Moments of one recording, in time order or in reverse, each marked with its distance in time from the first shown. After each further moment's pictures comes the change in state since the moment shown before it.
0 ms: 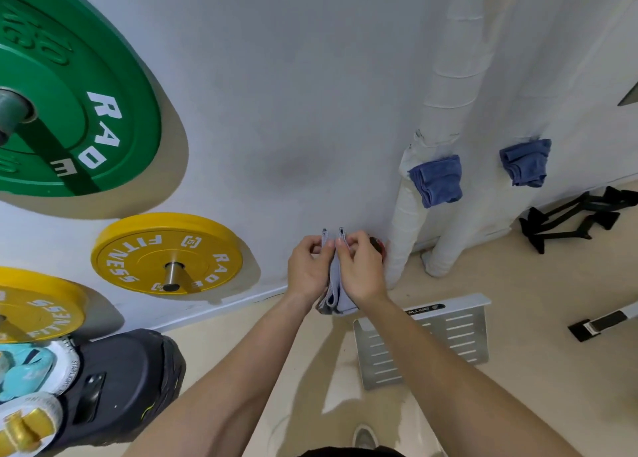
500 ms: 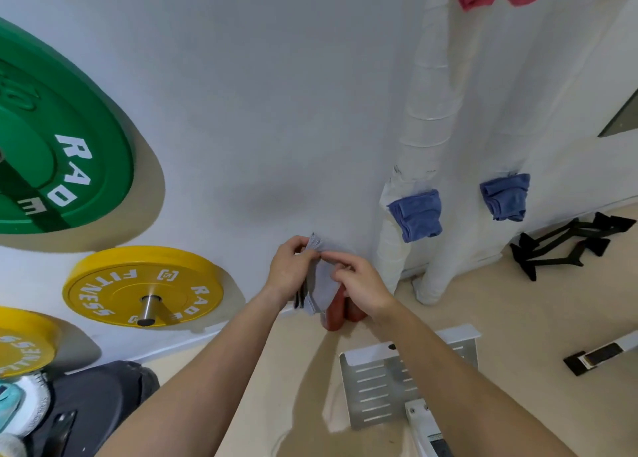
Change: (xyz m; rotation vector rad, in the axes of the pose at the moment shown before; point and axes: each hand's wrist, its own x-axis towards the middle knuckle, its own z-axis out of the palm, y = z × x) left_hand 0.058 0.065 0.025 0.072 -0.099 -0.015; right_hand 0.066 0.004 -0.069 0.247 -0.372 0.028
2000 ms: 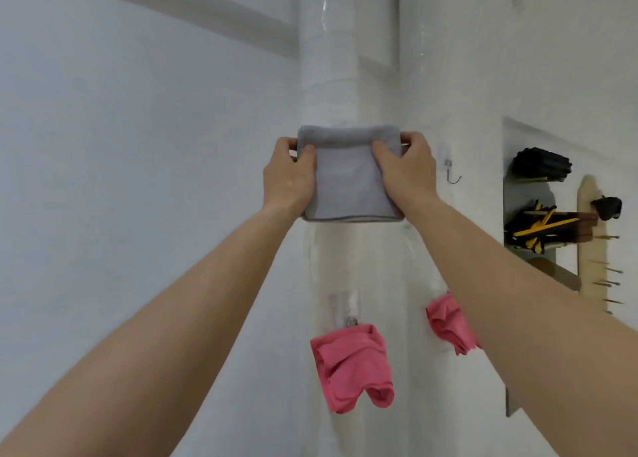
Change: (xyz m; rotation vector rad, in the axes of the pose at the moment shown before) left_hand 0.096 0.648 -0.005 -0.326 0.269 1.047; right_hand 0.068 -0.573 -0.352 -0.206 1.051 -0.989
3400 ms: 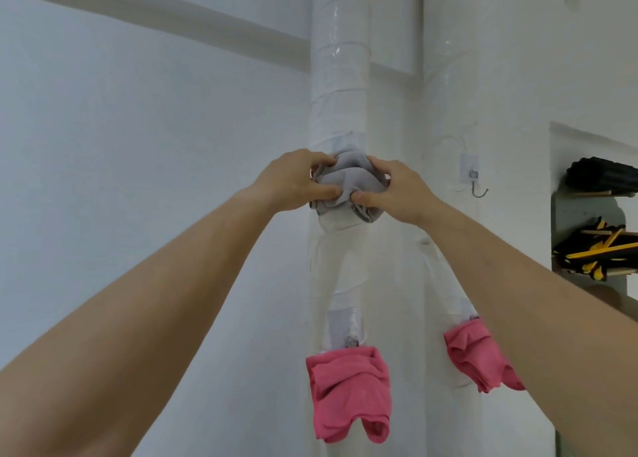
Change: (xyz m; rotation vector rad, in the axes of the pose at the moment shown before) left_hand 0.041 0.005 -0.001 0.803 -0.384 0.358; right_hand 0.048 0.050 -0.001 -0.132 -0.618 -0.307
